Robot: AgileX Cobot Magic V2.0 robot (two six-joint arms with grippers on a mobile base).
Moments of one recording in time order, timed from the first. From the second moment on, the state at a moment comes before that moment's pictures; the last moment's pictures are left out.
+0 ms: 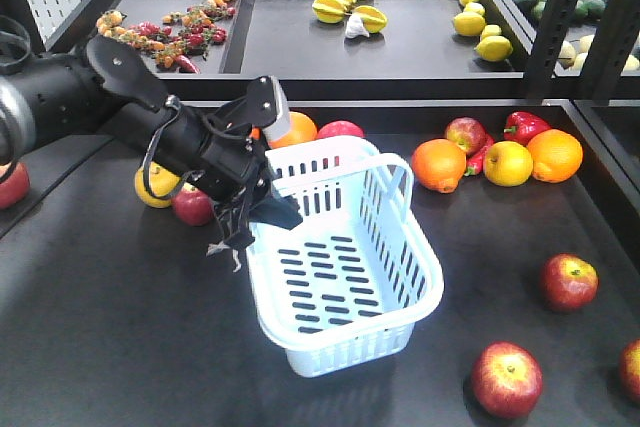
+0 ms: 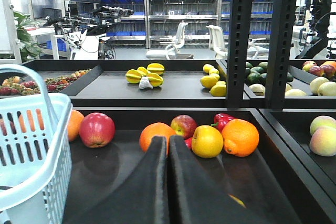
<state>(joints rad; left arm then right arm) -0.36 1.91 -1.57 -0.78 1.09 1.34 0.03 -0.01 0.03 -0.10 0.02 0.10</state>
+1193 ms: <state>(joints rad) -0.36 1.88 -1.71 -0.71 1.14 1.05 0.03 -0.01 0.03 -0.10 0.02 0.10</state>
